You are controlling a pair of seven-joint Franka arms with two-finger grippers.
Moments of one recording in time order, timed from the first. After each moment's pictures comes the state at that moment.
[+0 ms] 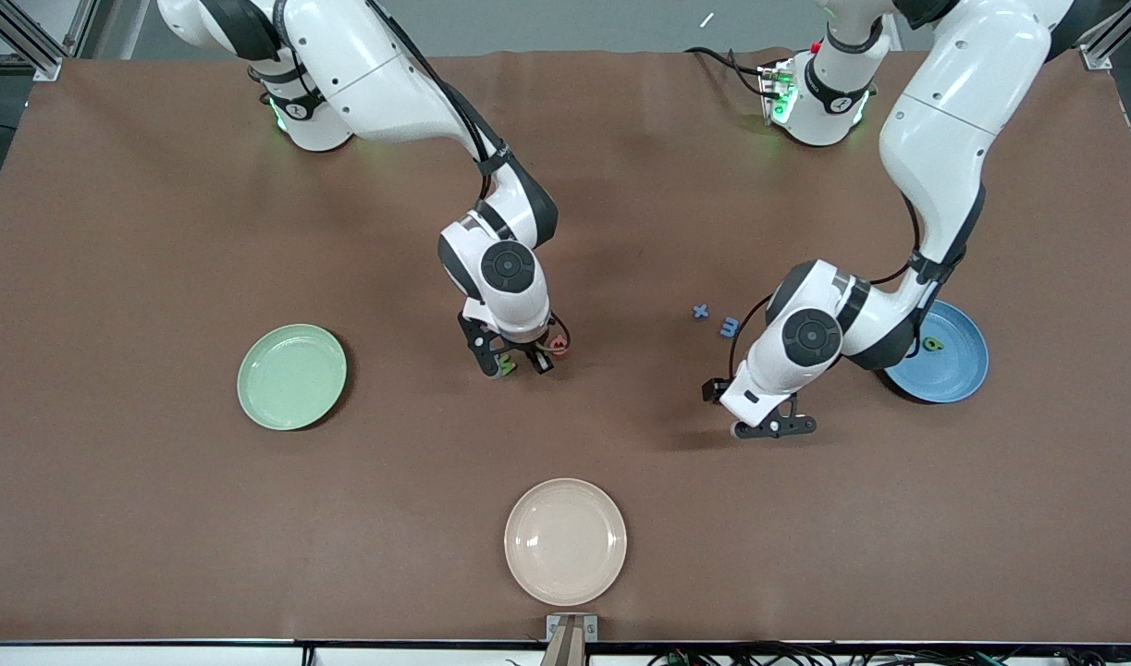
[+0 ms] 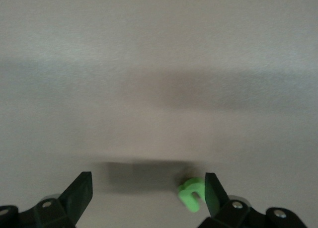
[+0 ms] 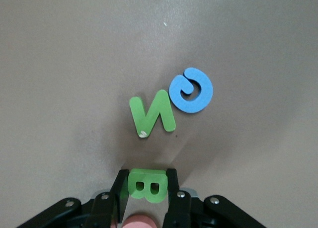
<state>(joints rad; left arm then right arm) -0.05 0.71 -0.36 -1.75 0.34 2.38 -0.65 0.76 0.77 -0.06 -1.59 0.06 2.39 1.78</state>
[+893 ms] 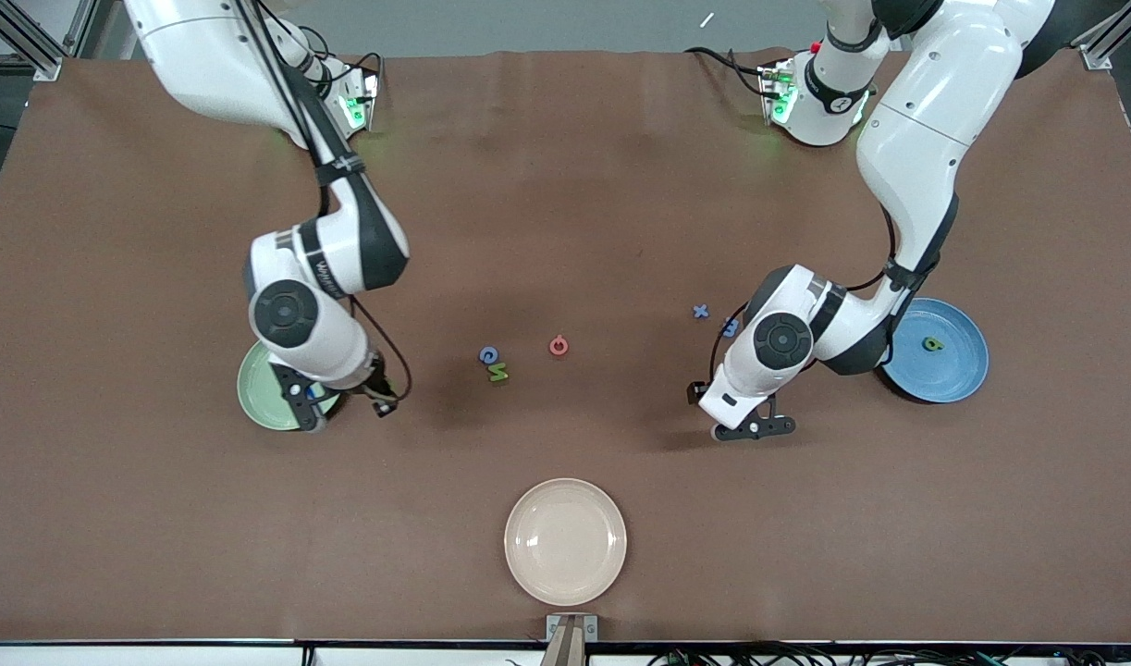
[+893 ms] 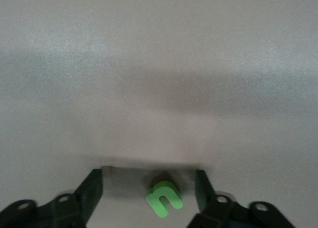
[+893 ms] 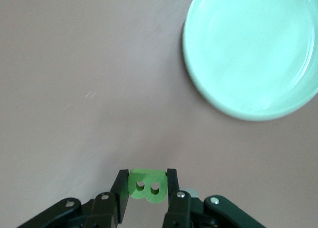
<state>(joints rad) -0.09 0.74 -0.35 -1.71 0.33 2.36 -0.71 0.41 0.47 -0.12 -1.80 0.06 2.23 1.26</state>
